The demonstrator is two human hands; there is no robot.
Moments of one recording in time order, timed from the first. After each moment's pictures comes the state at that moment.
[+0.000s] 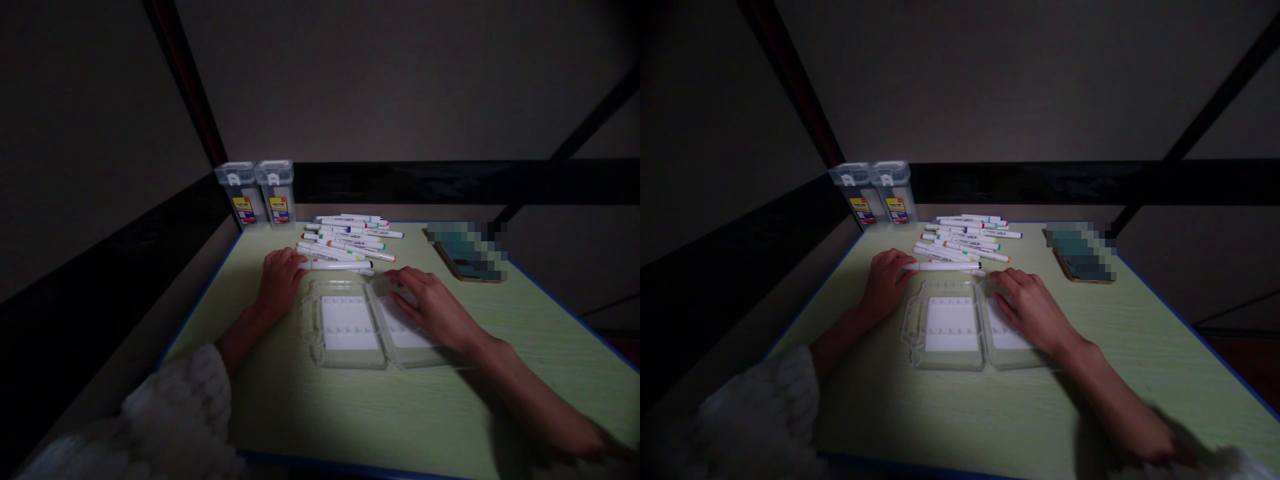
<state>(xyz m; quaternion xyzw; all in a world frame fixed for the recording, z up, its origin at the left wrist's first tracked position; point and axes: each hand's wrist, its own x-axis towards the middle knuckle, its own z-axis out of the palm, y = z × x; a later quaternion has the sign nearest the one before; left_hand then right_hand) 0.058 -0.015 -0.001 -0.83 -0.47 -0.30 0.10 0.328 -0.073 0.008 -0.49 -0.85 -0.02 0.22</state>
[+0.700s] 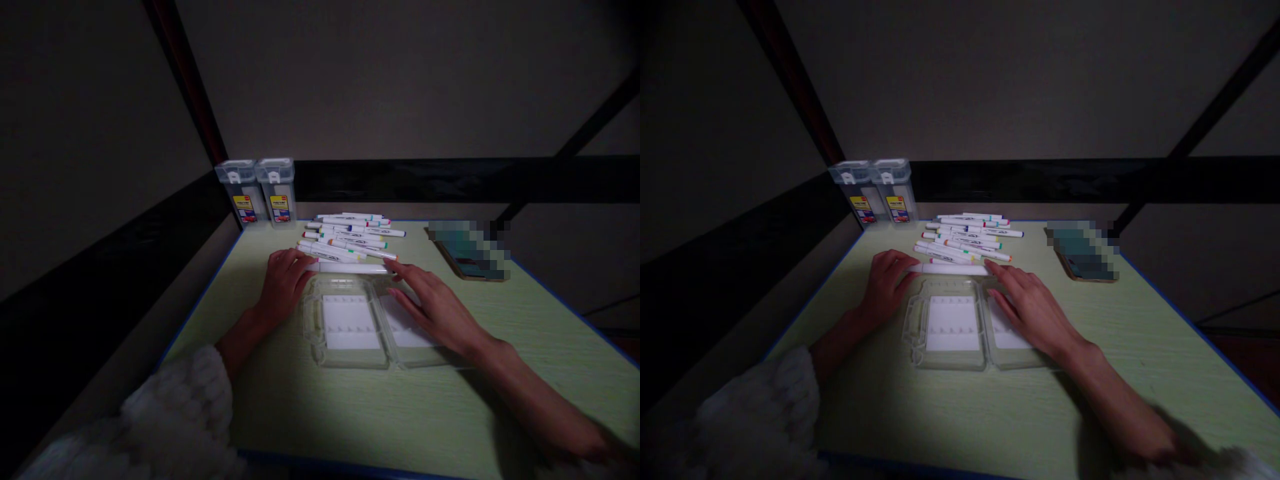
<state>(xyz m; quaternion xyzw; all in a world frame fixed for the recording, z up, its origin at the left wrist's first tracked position) 0.061 -0.025 0.003 -0.83 -0.41 -0.35 0.12 0.324 -0.079 0.009 -0.48 -0.84 -0.03 0.26</state>
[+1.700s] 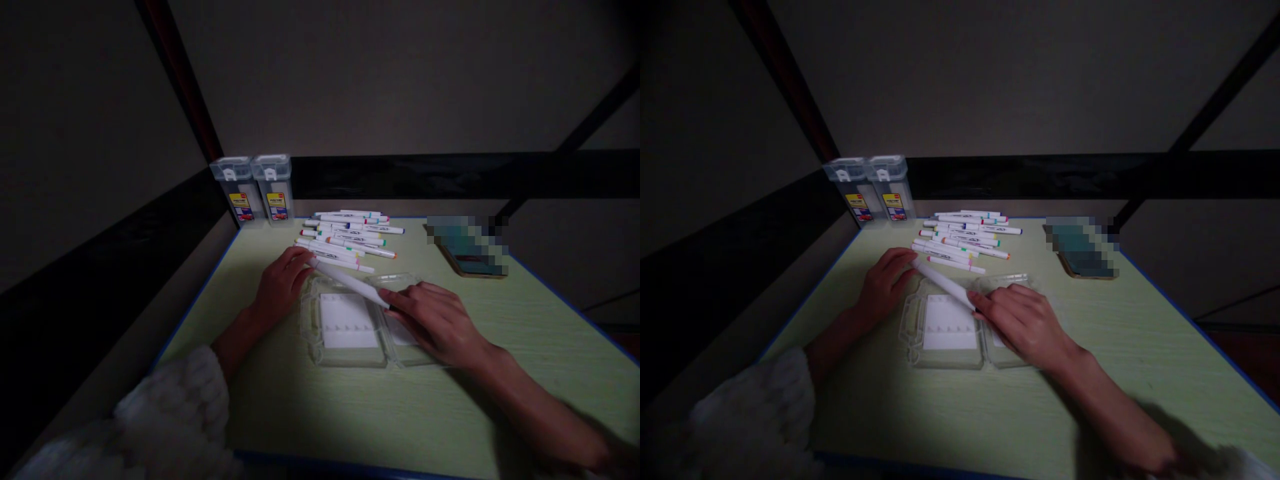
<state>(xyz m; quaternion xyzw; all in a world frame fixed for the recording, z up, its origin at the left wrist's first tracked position) 0.061 -0.023 0.000 -0.85 -0.36 -0.39 0.08 0.311 -0.096 0.019 -0.28 -0.88 -0.14 0.35</state>
